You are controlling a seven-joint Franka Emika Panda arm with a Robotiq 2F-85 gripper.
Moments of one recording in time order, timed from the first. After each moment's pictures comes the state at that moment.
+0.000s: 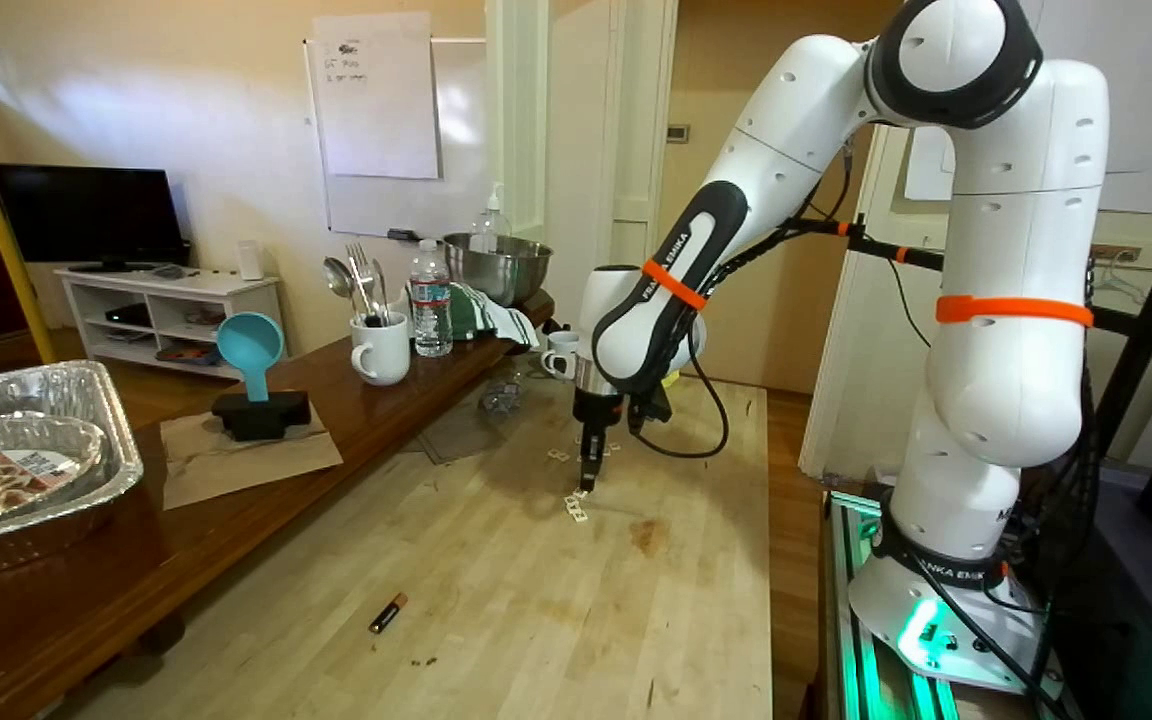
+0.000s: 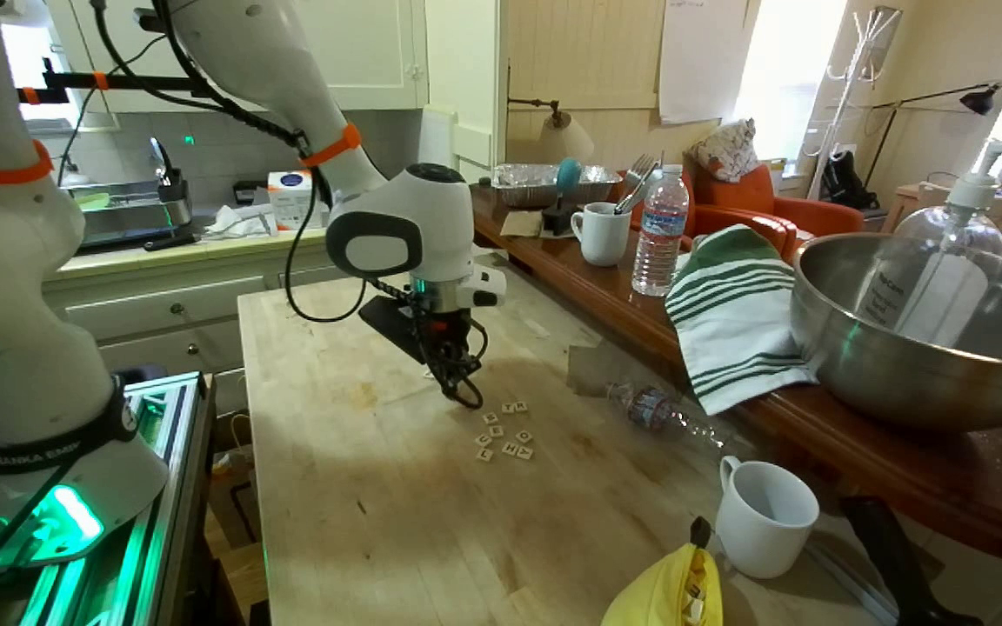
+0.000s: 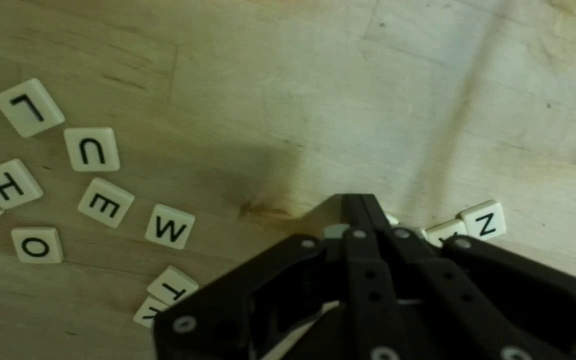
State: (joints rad) arm -0.11 0.14 0.06 -2.57 0.16 2.77 -0.59
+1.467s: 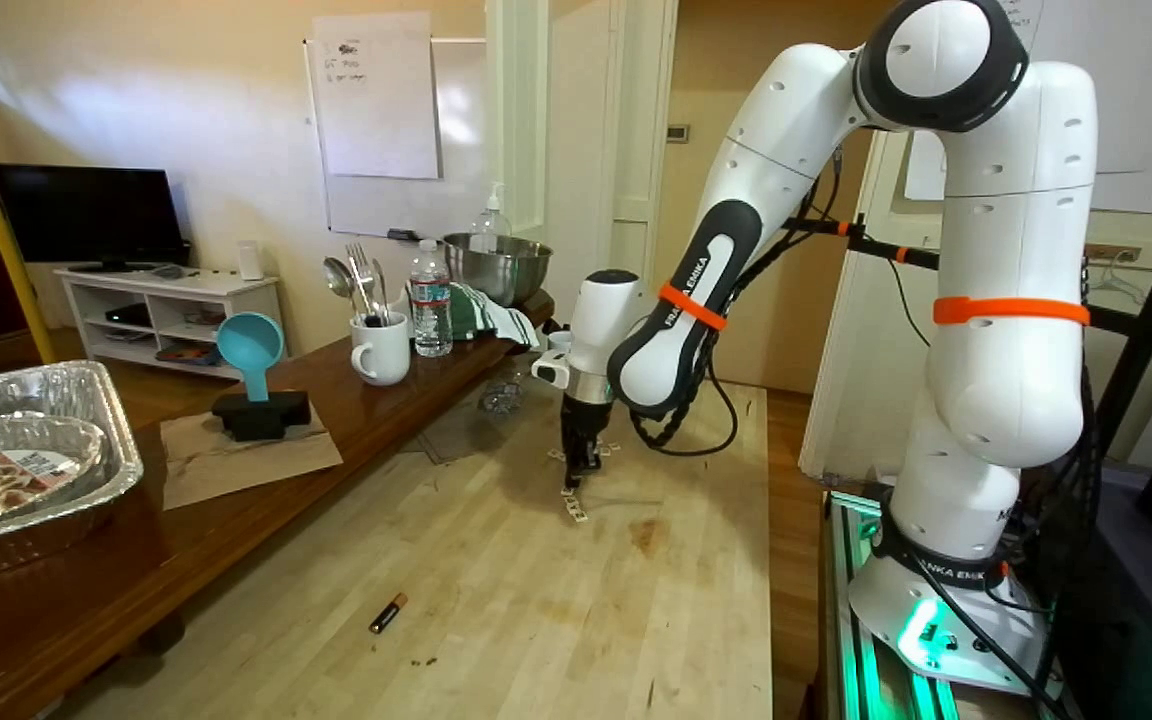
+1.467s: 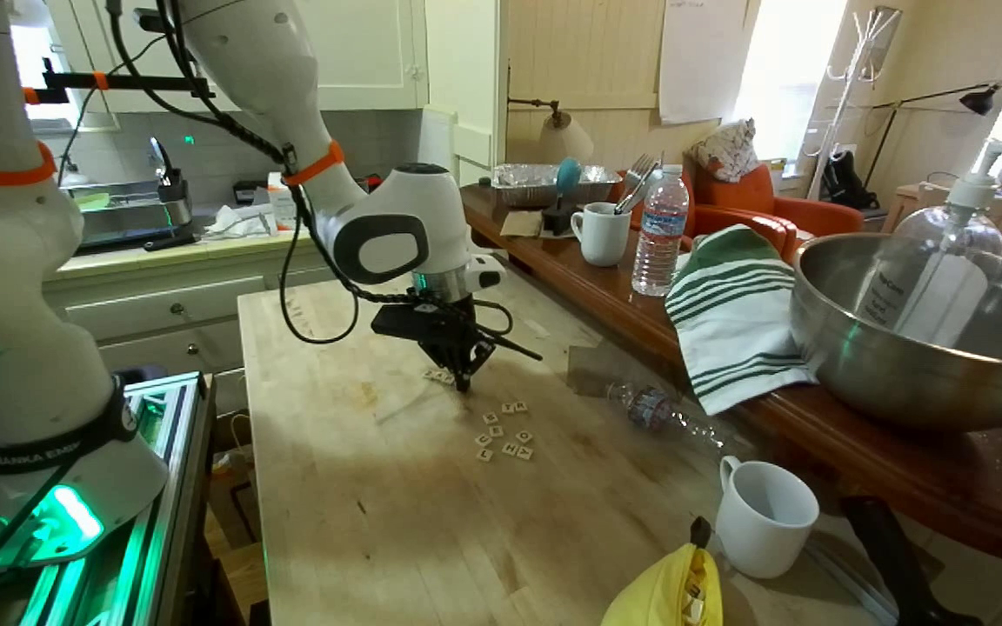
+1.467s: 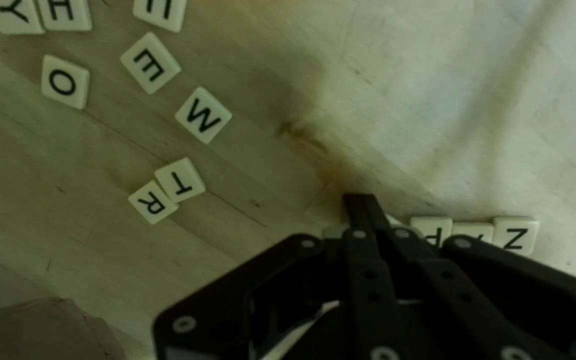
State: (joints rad) arm -0.10 0.17 0.06 -2.57 -0.14 2.90 -0.64
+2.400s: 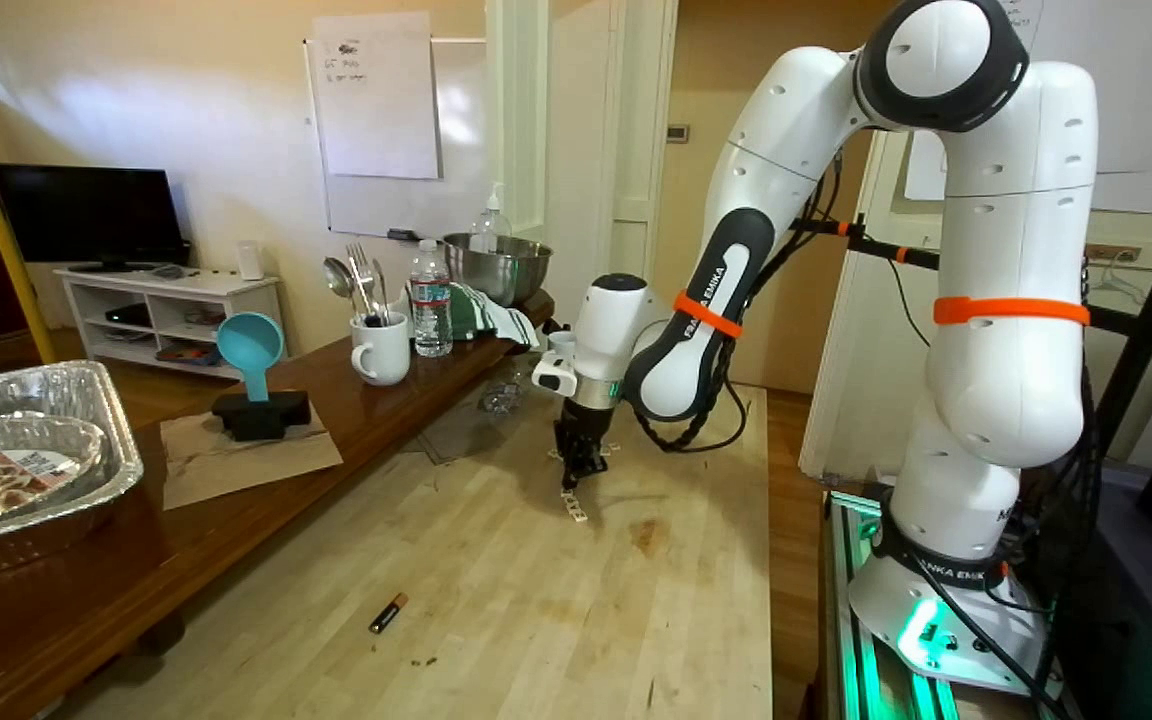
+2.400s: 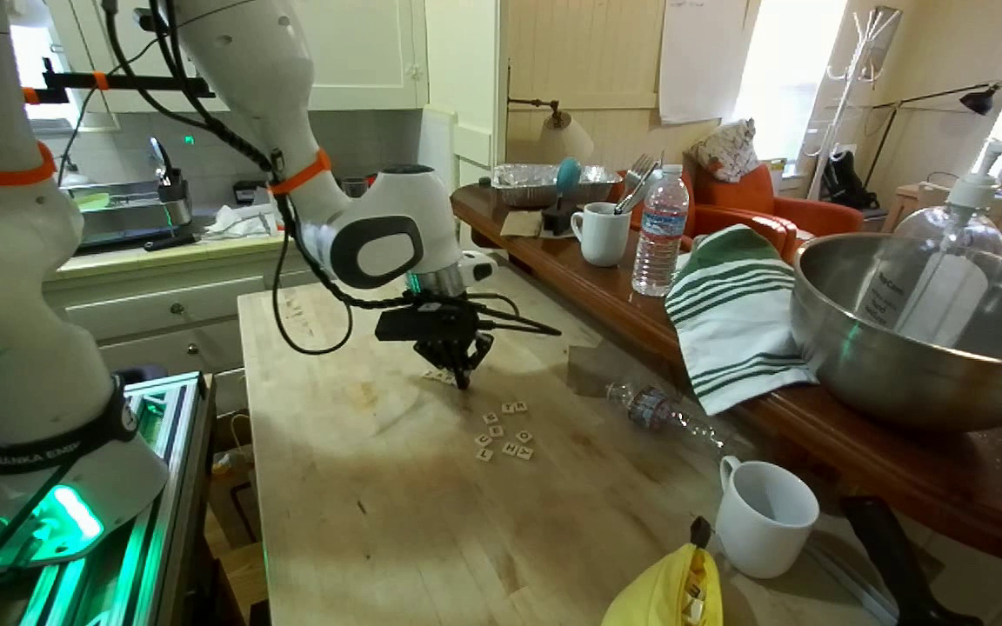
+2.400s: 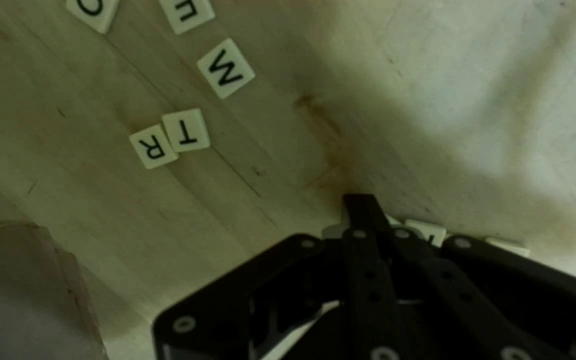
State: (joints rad) arm -0.10 0.17 0.05 -2.60 -0.28 2.97 -0.73
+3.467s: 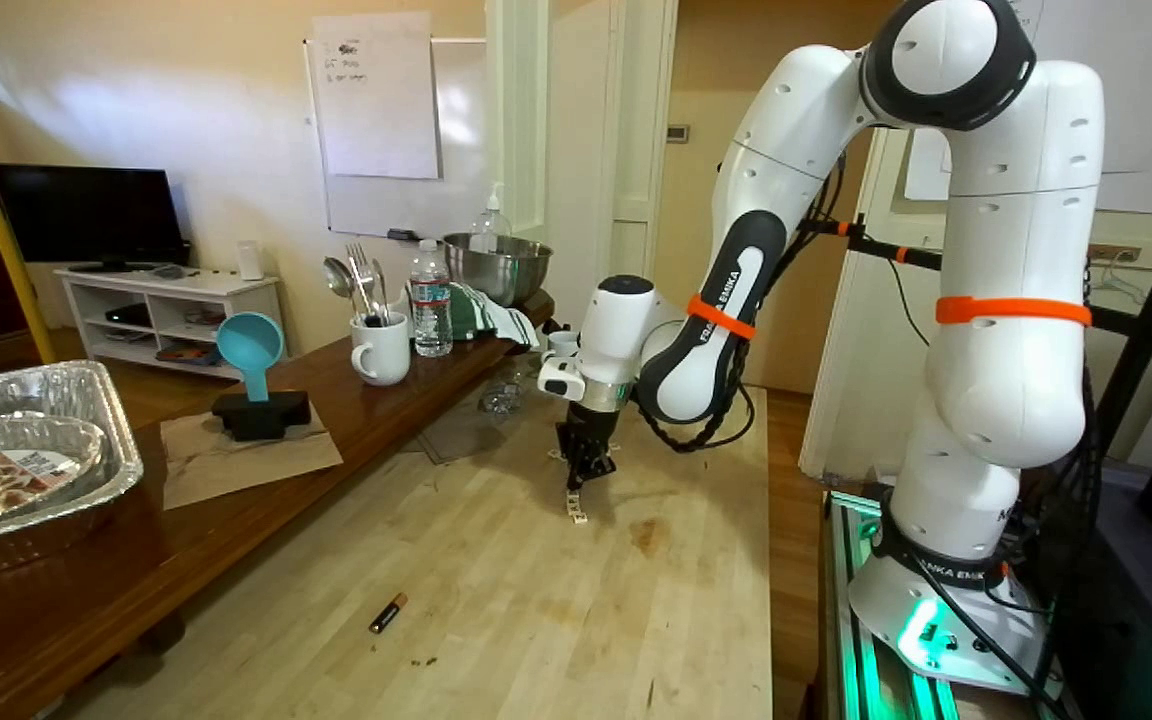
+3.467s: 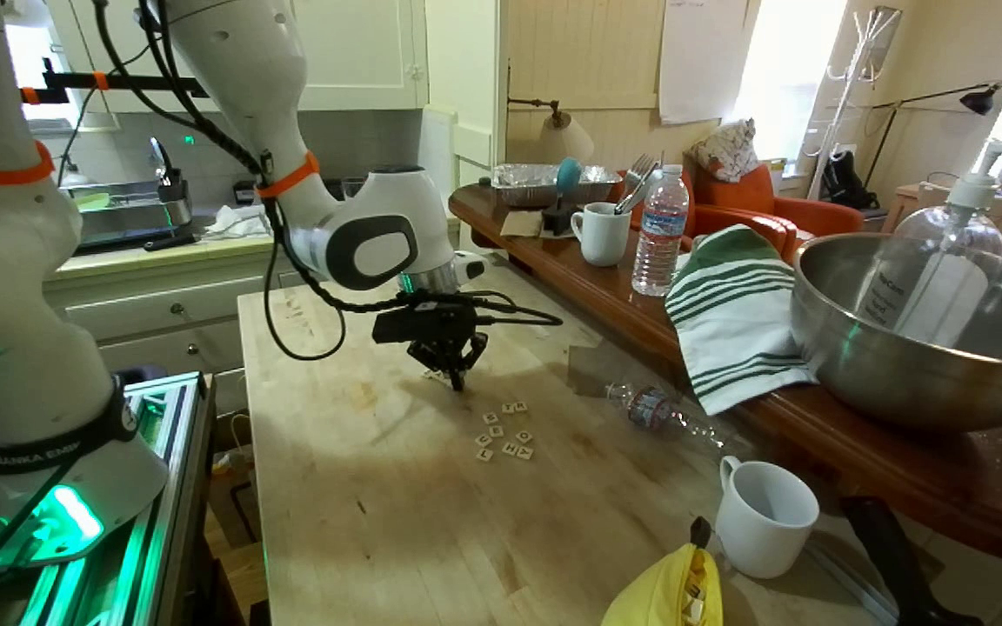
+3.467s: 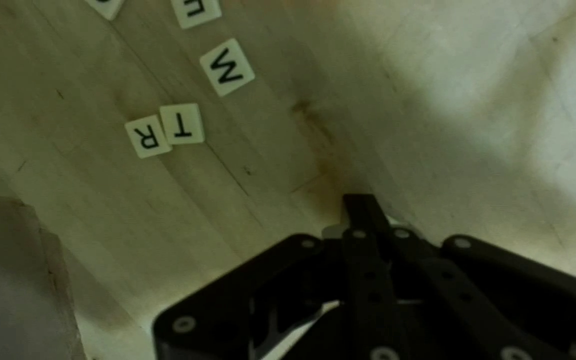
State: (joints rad) arm -0.08 0.15 0.03 -2.63 -0.38 2.99 -0.74
